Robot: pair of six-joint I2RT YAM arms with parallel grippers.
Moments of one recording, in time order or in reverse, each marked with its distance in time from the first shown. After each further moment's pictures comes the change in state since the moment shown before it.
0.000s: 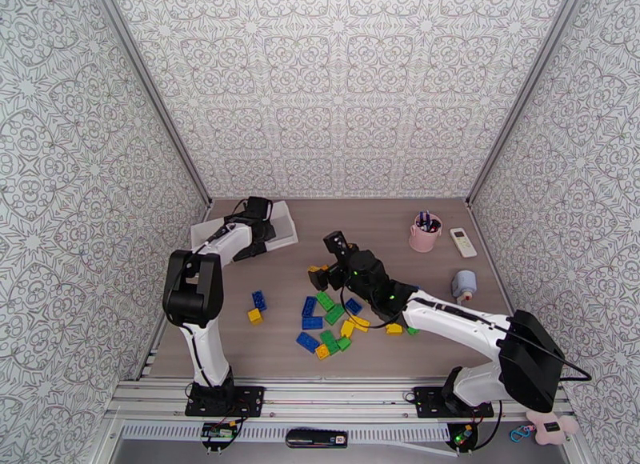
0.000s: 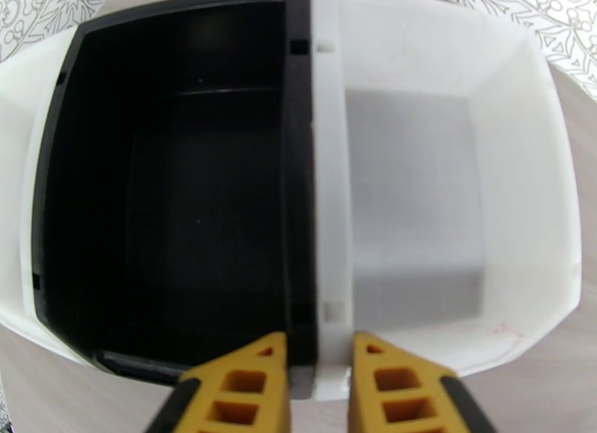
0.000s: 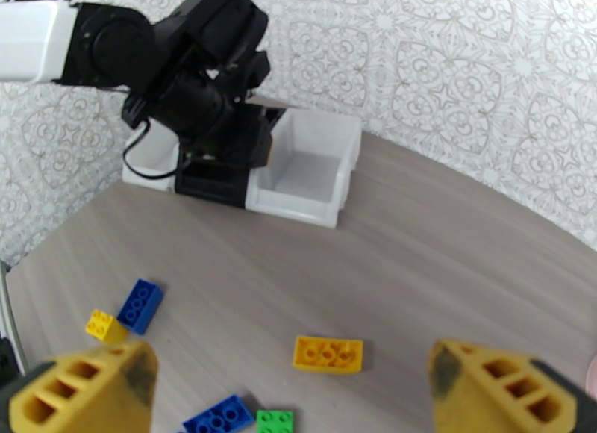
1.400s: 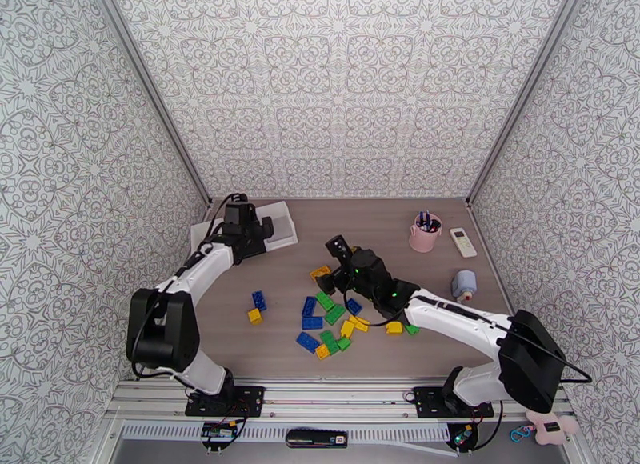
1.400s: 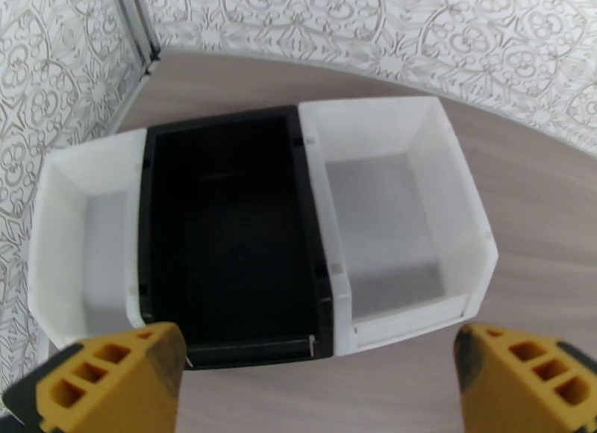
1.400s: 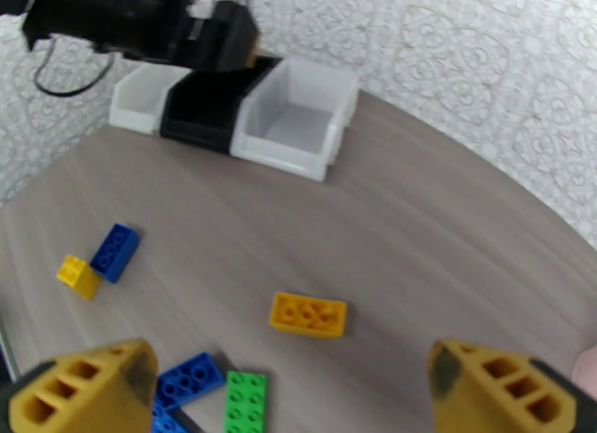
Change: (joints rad) left arm 0.023 -0.286 -0.235 0.174 0.012 0.159; right arm -0.016 0.026 0.011 -0.087 -0.078 -0.087
